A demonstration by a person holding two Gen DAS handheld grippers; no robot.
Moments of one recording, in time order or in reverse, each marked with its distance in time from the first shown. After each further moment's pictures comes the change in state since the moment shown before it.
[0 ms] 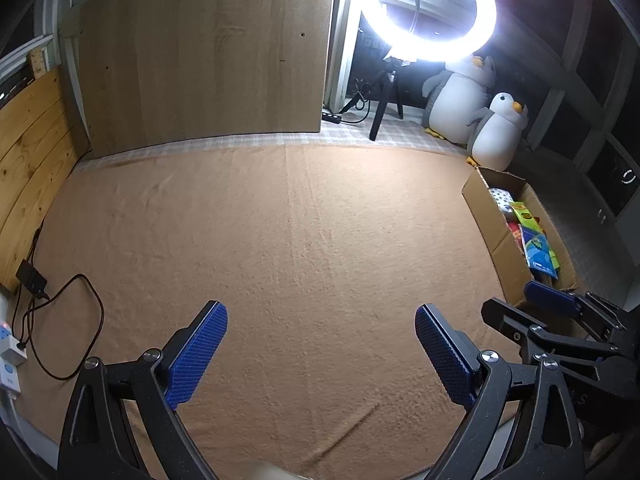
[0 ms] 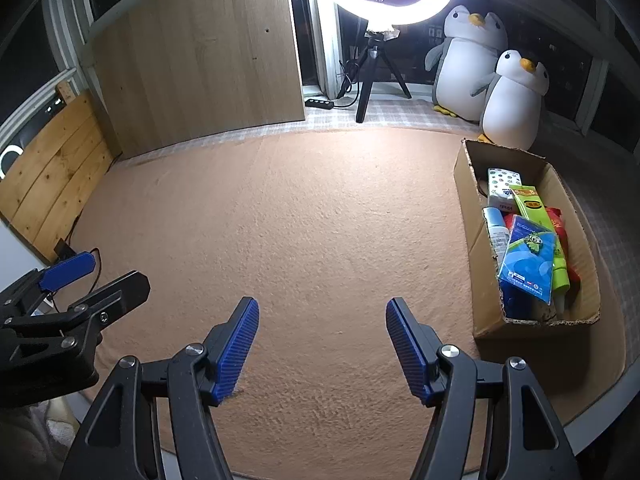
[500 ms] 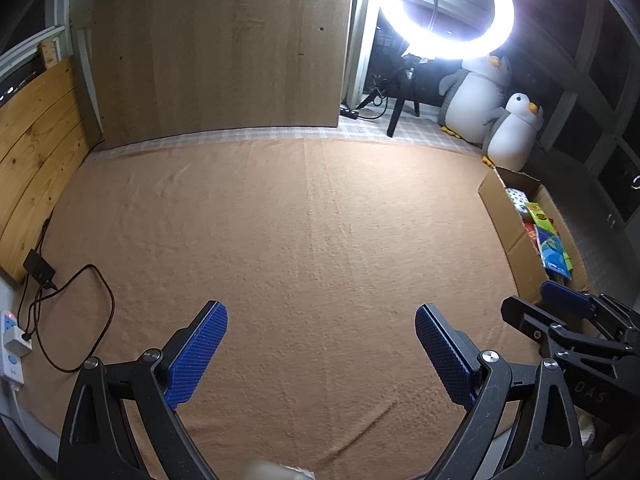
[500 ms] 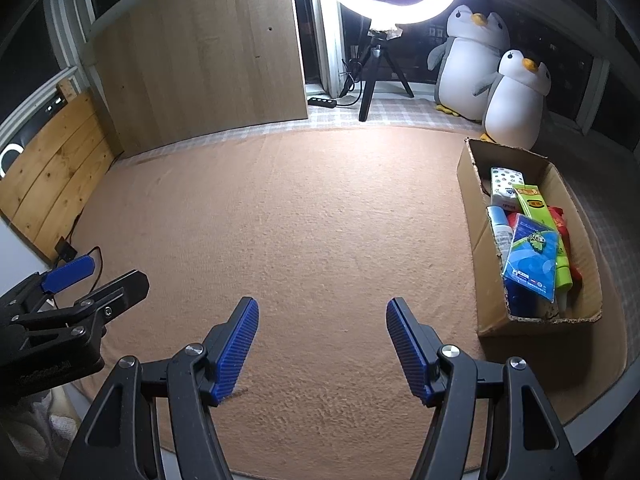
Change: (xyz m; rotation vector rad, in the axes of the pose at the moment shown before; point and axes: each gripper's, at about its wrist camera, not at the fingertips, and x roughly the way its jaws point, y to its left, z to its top) left arm 0.003 0.013 -0.005 -0.026 0.012 0.041; right arm 0.000 0.005 0.001 -0.002 0.001 0.002
